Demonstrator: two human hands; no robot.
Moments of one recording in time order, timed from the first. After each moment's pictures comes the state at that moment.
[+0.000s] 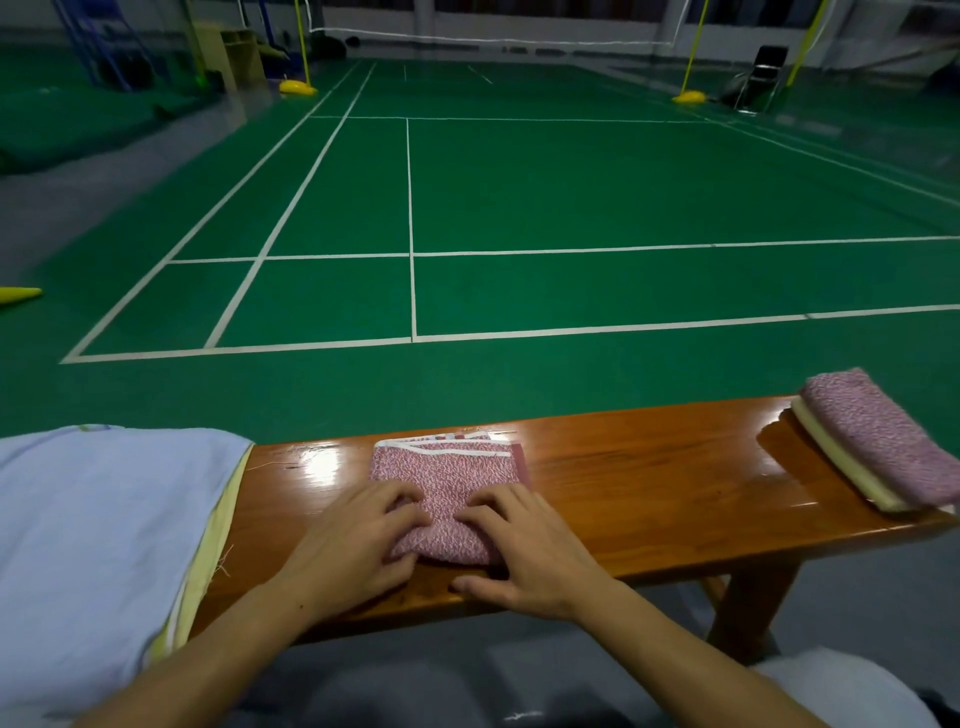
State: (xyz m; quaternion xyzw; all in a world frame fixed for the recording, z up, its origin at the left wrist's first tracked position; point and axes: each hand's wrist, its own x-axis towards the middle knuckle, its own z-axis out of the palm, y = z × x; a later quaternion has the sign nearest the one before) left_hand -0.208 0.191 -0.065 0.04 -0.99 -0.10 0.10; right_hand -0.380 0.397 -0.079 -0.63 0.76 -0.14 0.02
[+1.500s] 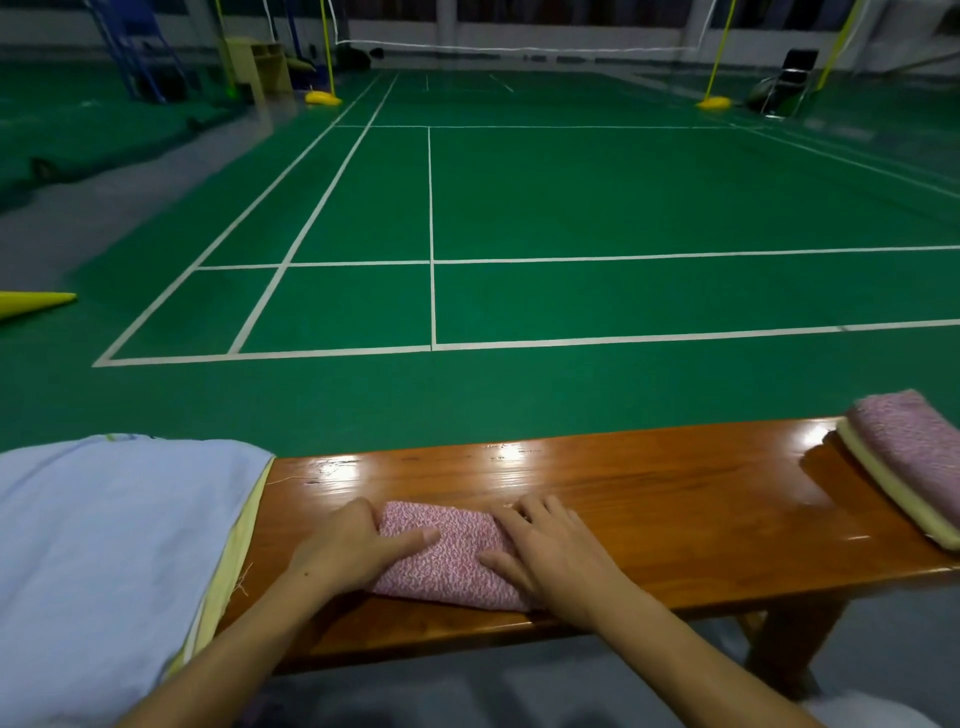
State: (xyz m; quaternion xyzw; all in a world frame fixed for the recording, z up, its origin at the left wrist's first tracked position) left_hand -0.221 0.177 -0.041 0.41 -0.86 -0.30 -0.04; right_hand -0.387 0.373 -0.065 -0.56 0.83 -0.05 0.07
